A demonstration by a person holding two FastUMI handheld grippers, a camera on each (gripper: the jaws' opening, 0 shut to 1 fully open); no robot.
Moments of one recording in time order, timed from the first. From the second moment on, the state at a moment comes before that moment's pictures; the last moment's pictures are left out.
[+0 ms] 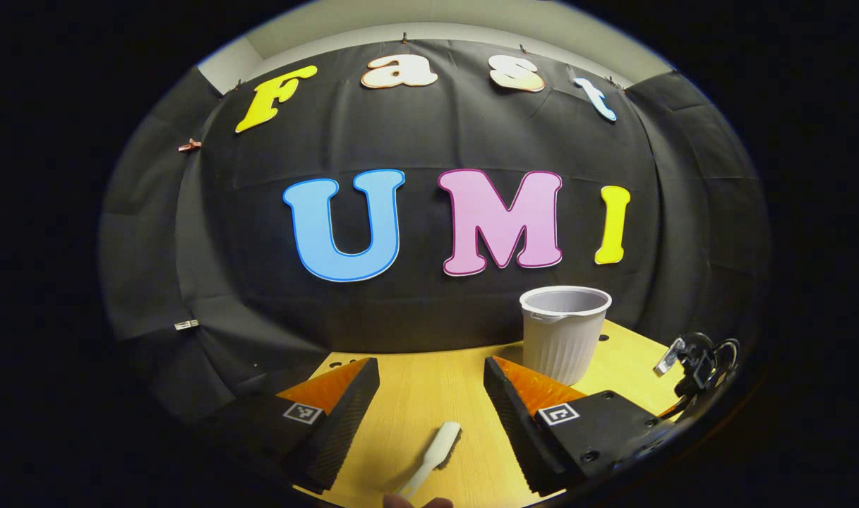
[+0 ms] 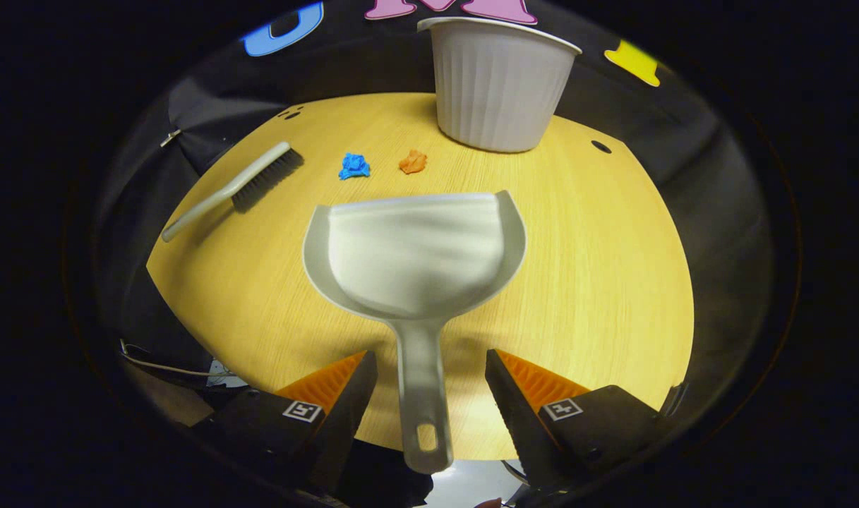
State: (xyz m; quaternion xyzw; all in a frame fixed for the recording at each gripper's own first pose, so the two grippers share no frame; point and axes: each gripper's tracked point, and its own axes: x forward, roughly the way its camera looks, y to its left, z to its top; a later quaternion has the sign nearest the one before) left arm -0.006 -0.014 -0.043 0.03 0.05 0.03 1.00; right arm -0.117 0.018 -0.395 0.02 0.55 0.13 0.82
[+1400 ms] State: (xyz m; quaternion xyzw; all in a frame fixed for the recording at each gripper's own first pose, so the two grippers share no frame) left arm 0.011 -0.001 -0.207 0.02 0.34 0.00 0.94; right arm -0.106 0.007 -0.375 0.00 0.54 0.19 0.82
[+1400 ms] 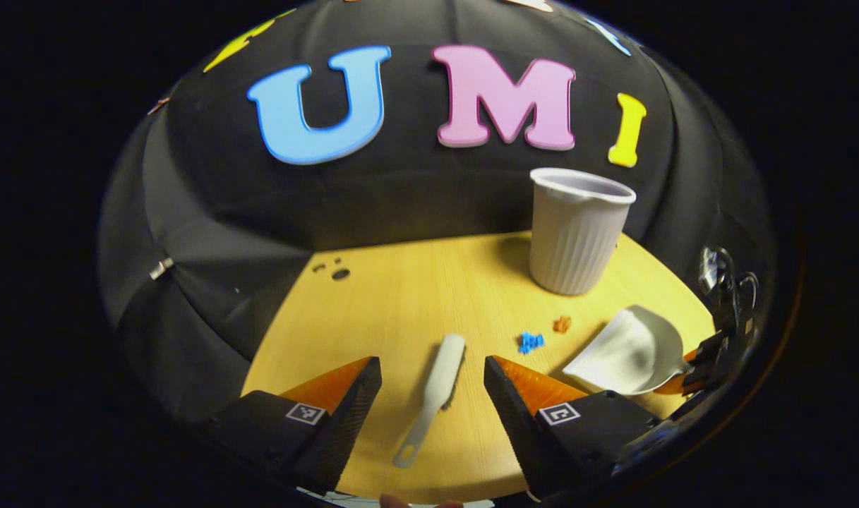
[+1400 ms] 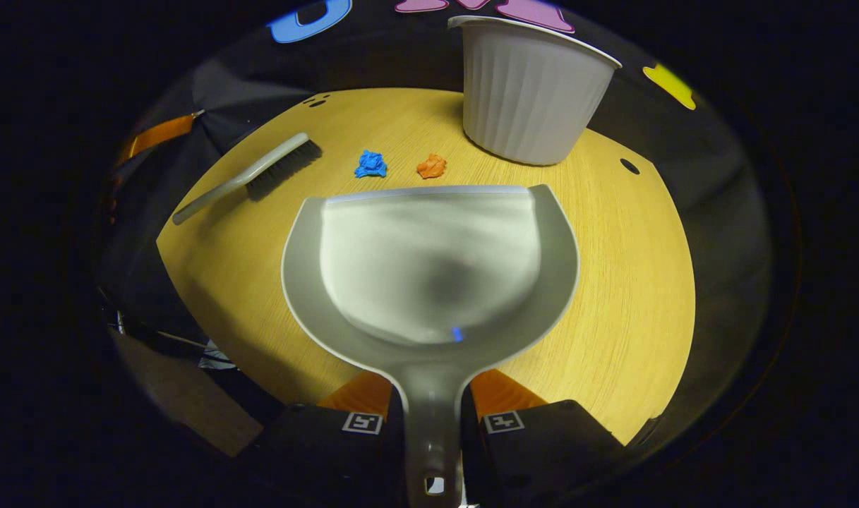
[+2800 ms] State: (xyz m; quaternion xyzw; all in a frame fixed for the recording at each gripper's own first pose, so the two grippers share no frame) left arm 0.058 -0.002 -0.362 0.10 0.55 -0.08 0.83; right arm -0.115 -0.022 -0.363 -0.08 0.59 0.24 0.77
